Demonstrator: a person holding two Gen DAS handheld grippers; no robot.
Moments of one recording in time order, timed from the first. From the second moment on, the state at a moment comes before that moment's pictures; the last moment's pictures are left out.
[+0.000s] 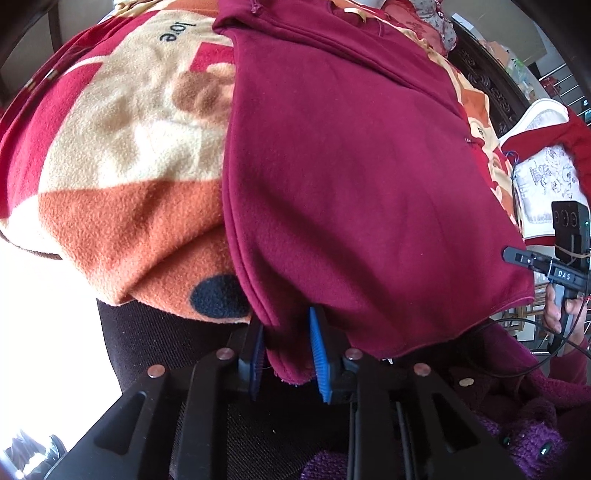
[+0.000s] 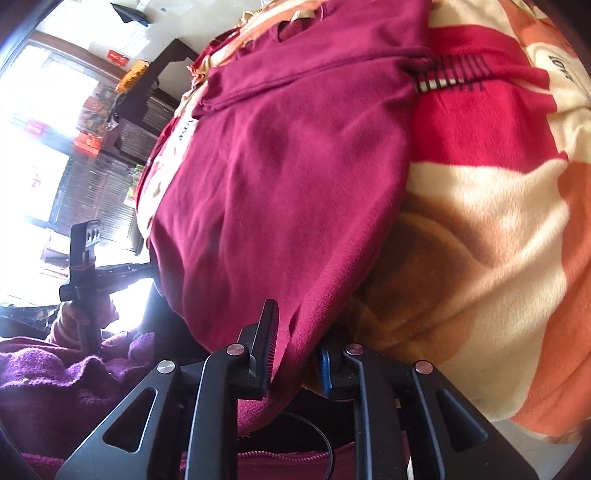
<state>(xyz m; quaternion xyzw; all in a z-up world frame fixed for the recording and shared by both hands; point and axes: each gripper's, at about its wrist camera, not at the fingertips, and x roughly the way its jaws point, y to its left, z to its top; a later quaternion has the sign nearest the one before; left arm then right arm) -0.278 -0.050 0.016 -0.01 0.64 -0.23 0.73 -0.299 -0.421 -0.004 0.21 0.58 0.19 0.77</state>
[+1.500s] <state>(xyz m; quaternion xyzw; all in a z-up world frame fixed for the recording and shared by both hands) 0.014 -0.096 0.093 -0.10 0.49 -0.19 0.85 -0.057 -0.496 0.066 0.24 0.42 0.07 0.87</state>
